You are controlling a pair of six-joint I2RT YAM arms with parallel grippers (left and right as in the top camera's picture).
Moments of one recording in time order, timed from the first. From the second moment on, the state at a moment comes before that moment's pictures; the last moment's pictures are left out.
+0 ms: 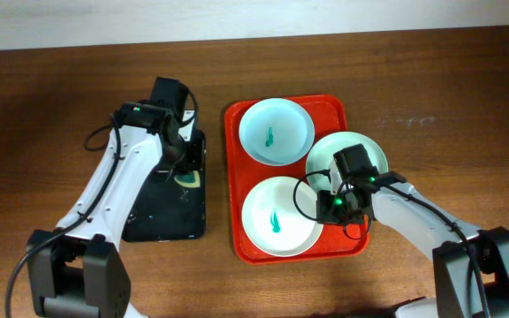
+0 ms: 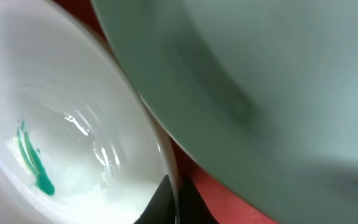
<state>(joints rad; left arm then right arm) -0.25 1.76 1.45 -1.09 0.08 -0.16 0.25 1.58 0.76 -0.57 -0.30 0.35</state>
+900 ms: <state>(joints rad) -0.29 1.76 1.44 -1.05 0.17 -0.26 0.25 1.58 0.78 -0.64 -0.27 0.52</state>
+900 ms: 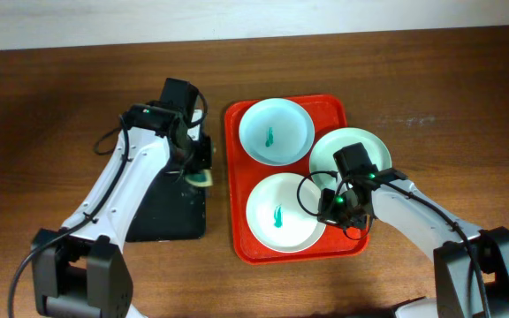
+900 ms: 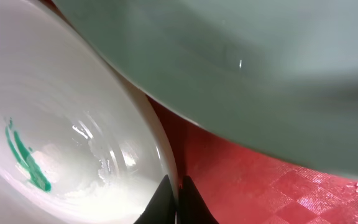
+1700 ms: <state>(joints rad) -0.75 1.89 1.12 -0.51 0.28 -0.57 0.25 1.58 0.78 -0.65 -0.27 0.52</state>
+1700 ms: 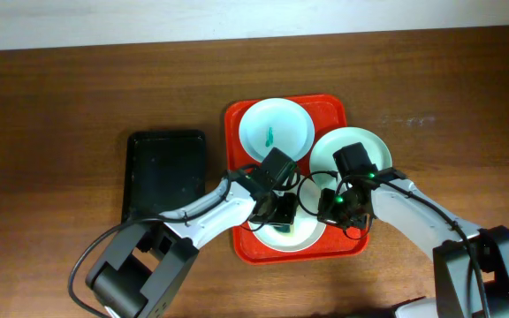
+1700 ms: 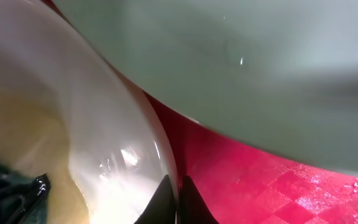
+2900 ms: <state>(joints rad) -0.74 2.07 1.38 -0.70 0.37 -0.57 0.26 1.59 0.78 -0.66 -0.27 0.54</state>
